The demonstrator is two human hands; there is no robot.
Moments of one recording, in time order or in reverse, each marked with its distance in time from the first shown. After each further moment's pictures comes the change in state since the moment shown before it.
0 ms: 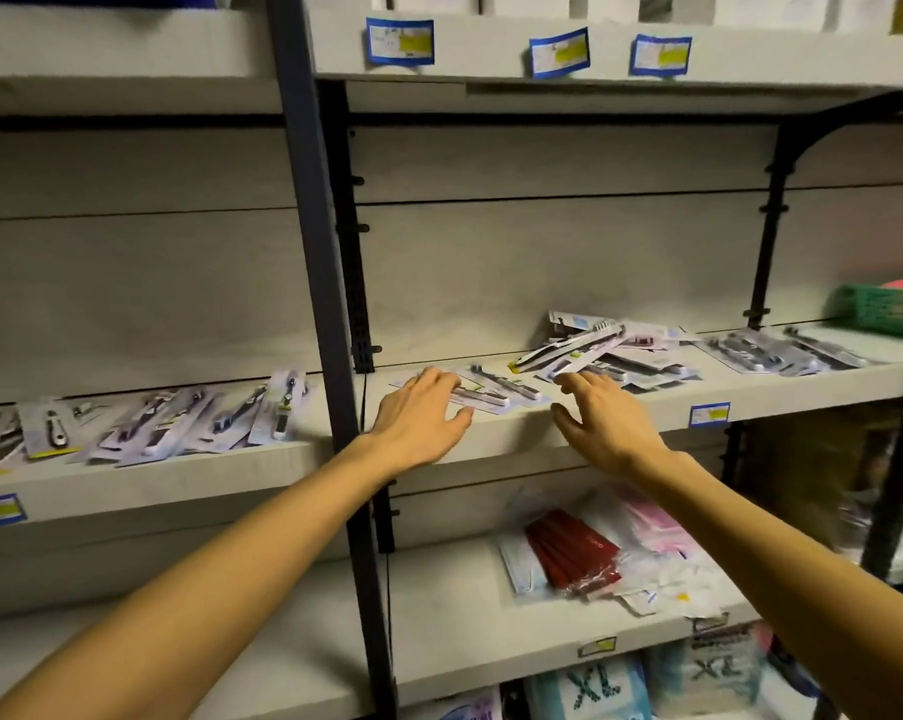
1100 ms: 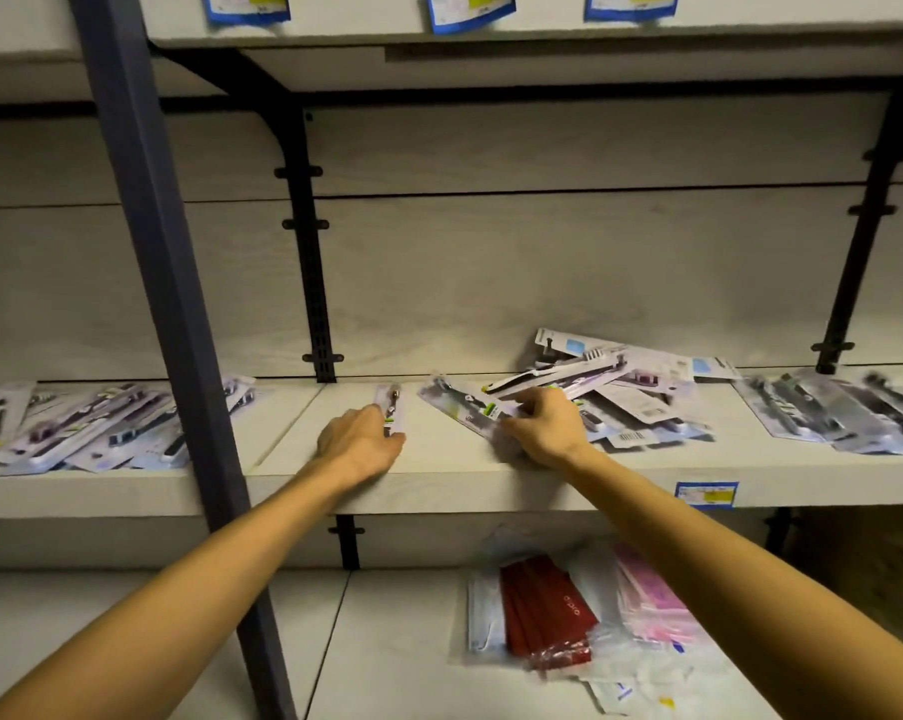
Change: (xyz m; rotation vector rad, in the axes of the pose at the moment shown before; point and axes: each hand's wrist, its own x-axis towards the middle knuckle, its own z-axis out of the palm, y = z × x) left_hand 0.083 0.029 0.054 0.052 -0.146 -0.661; right_hand 0.118 0.081 0.051 0.685 -0.227 0.193
